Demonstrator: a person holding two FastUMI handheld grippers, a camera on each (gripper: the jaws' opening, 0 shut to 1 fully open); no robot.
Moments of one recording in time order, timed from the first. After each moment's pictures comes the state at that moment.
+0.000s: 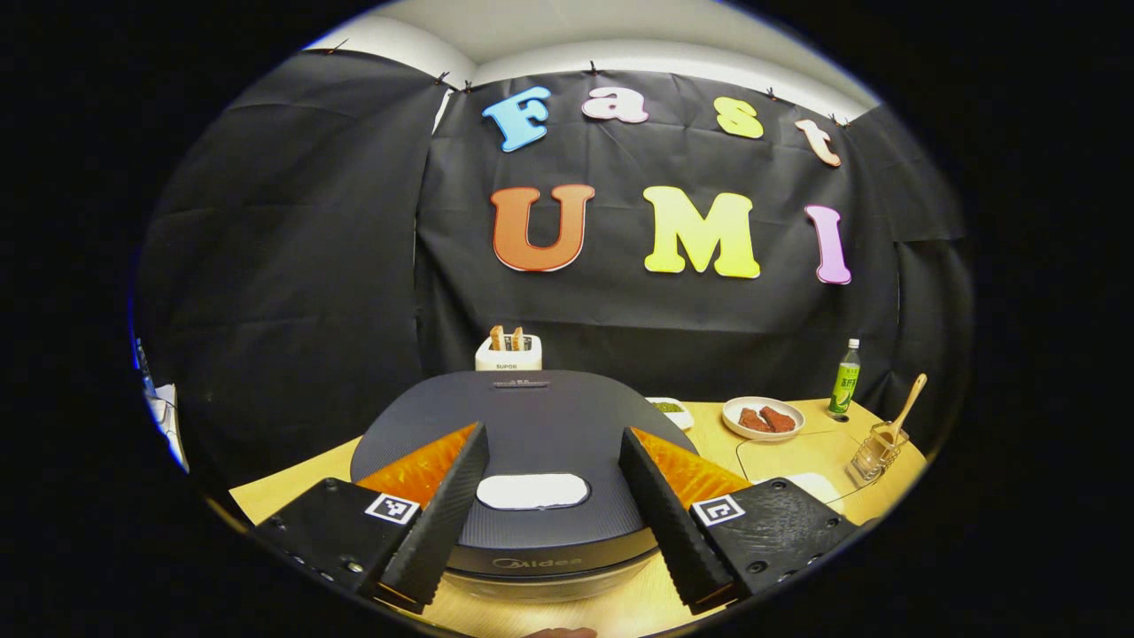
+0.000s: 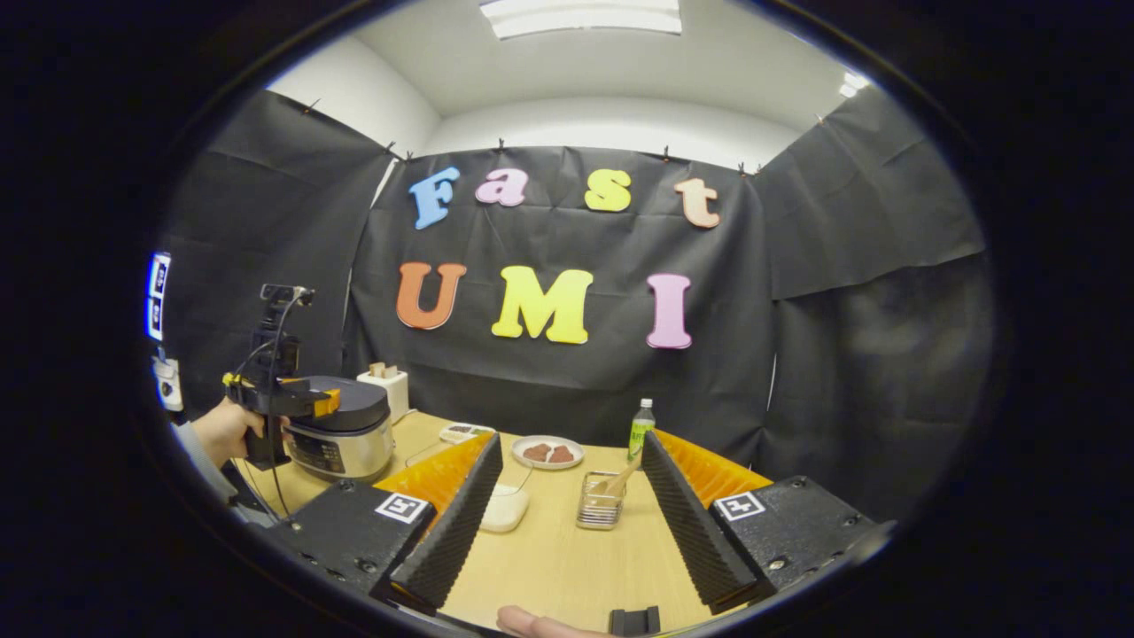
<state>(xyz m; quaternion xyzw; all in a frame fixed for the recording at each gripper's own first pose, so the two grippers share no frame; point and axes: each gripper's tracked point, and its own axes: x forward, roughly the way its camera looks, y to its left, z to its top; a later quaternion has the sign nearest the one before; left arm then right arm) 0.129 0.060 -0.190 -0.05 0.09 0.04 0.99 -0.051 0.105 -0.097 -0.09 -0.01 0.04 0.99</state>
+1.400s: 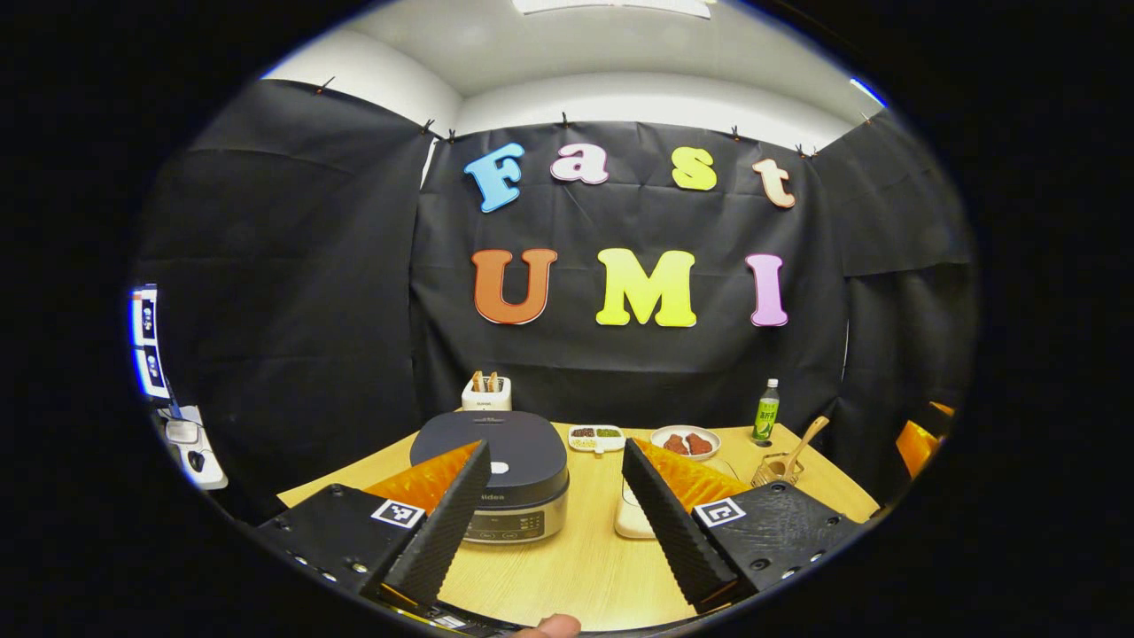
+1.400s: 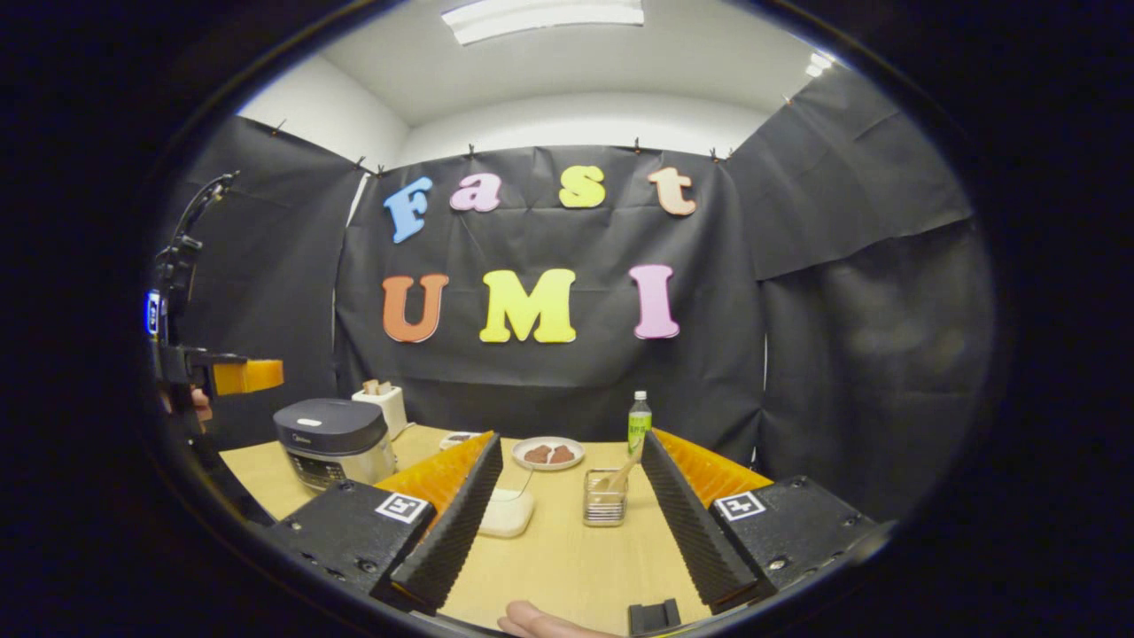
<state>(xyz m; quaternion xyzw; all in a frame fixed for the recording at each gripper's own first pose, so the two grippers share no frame) -0.046 -0.010 -0.061 -0.05 0.04 0.01 1.00 -0.055 0.084 -0.083 -0.04 -0.01 0.02 1.00</state>
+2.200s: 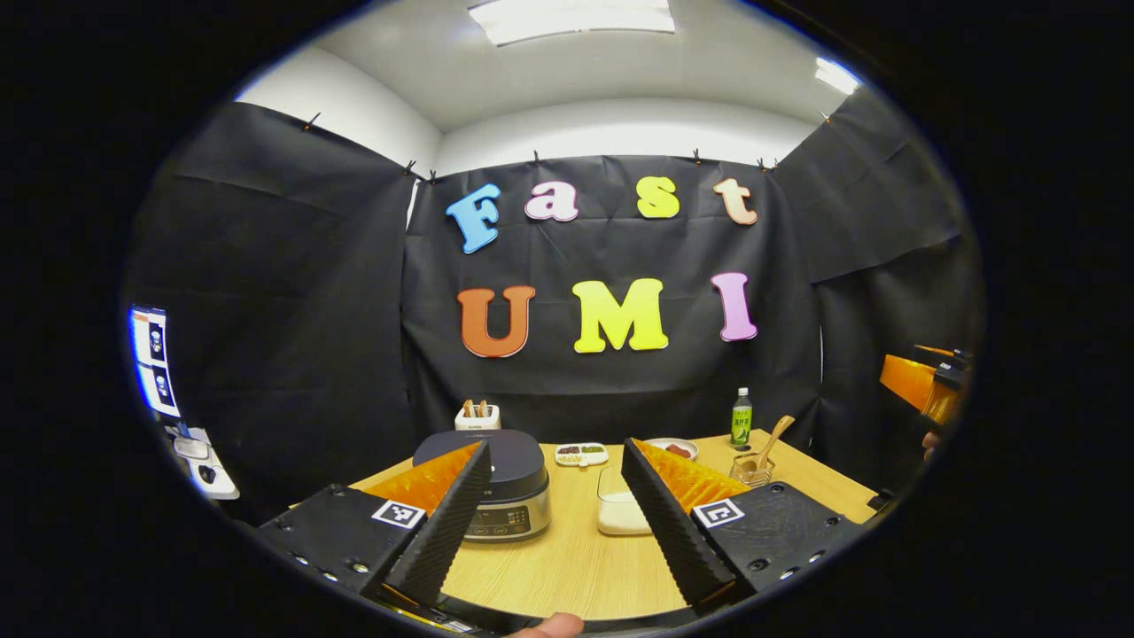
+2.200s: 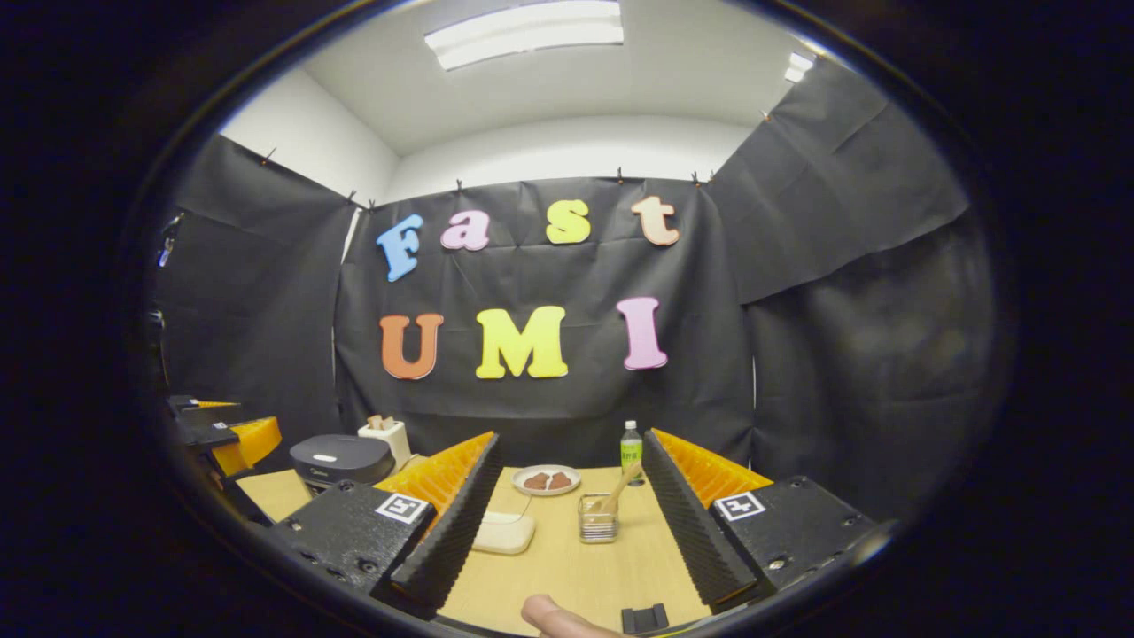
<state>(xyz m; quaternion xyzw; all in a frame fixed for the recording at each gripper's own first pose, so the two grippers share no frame) -0.106 -0.037 -0.035 -0.01 -0.03 -0.02 1.00 -0.096 0.083 -0.036 -0.02 -0.06 0.02 1.00</state>
